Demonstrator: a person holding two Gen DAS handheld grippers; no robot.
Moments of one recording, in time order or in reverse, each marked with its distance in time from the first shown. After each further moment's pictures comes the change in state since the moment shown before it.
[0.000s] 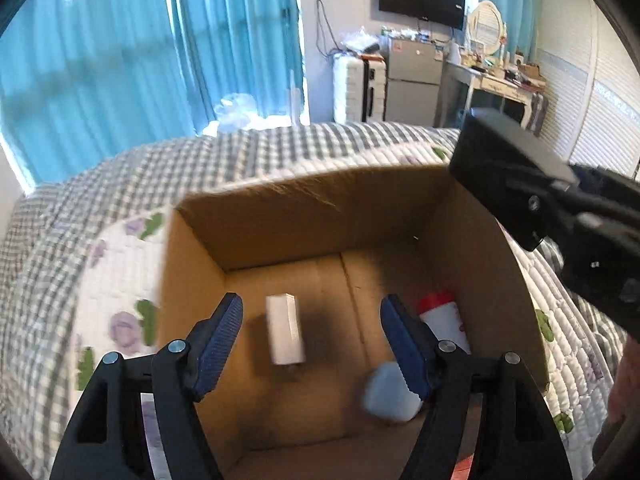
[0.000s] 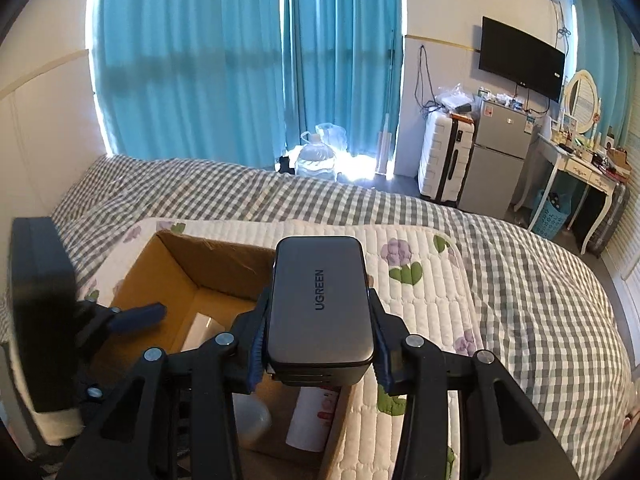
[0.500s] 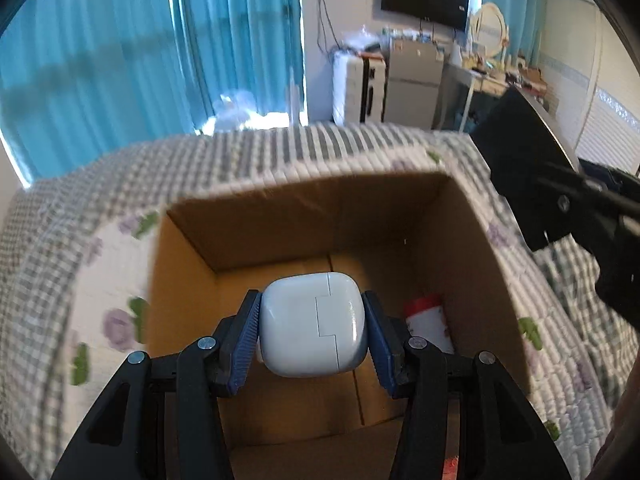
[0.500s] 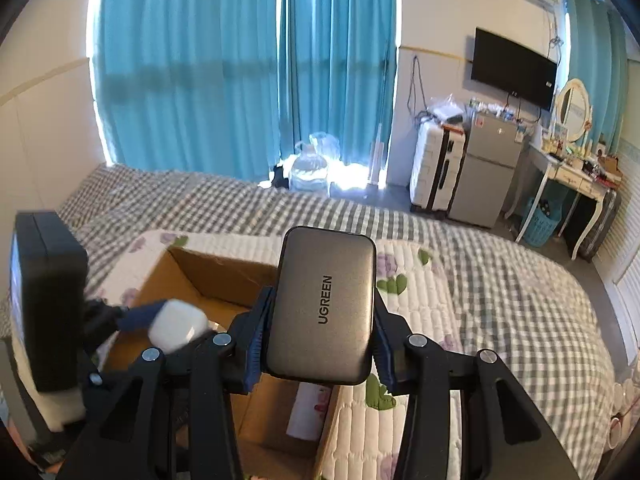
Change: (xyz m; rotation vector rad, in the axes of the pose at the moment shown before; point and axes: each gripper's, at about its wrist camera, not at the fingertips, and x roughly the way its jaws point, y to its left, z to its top) left arm 0.013 -0.014 0.002 -0.017 0.037 -0.026; right arm -0.026 0.004 0.012 0.000 -0.010 -0.023
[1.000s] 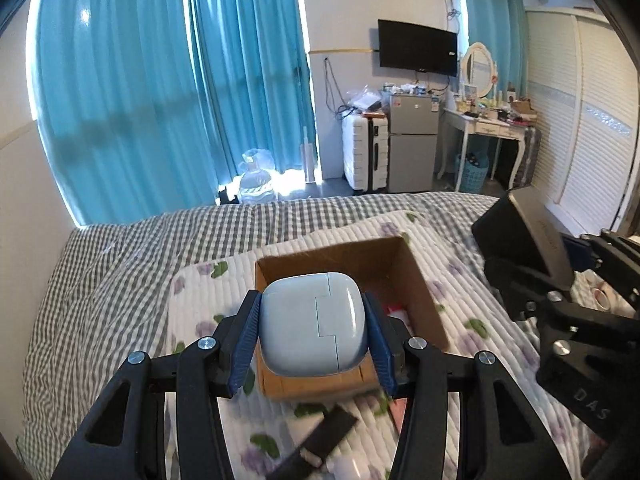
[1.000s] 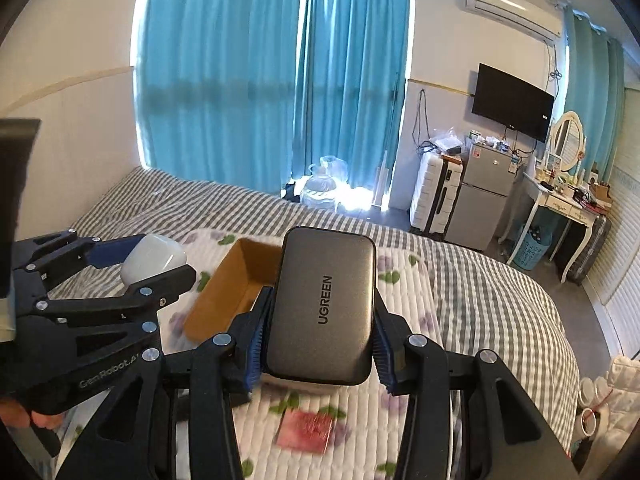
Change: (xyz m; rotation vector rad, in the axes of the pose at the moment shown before) left arm -0.175 0.011 -0.003 0.028 -0.206 0.071; right arm -0.155 0.039 -0.026 -0.065 -0.092 -0.008
